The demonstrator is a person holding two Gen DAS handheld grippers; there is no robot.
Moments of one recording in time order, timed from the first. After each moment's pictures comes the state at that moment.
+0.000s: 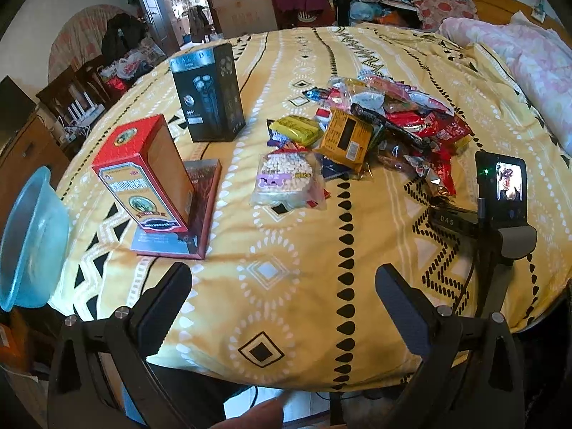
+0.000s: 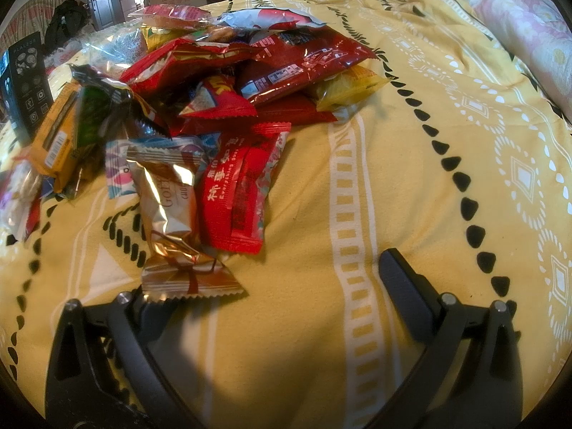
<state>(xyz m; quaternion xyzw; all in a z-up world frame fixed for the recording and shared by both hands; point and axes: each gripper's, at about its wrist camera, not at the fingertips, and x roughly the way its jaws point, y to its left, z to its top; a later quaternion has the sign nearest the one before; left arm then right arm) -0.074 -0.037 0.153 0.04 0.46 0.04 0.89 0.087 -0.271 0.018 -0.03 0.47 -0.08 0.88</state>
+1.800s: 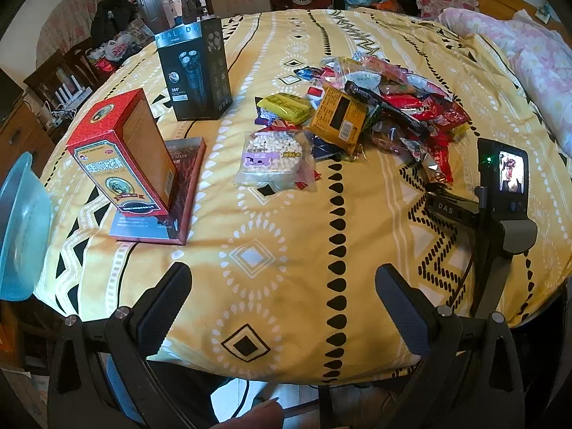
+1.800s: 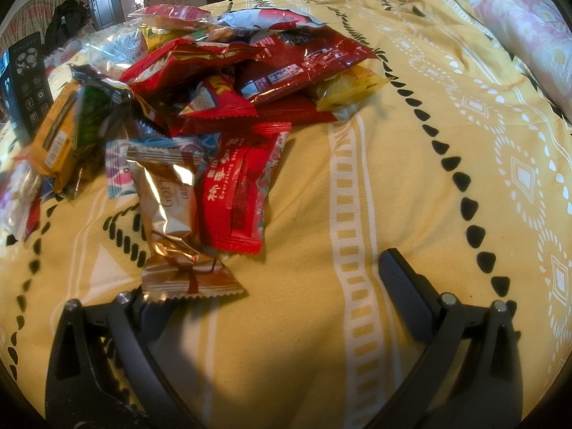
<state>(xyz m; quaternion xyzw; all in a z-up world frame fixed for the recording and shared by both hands) -0.064 -0.039 0.133 0.02 0.49 0.02 0.87 0.087 -0.271 0.018 -0.03 0.47 -0.08 0.88</state>
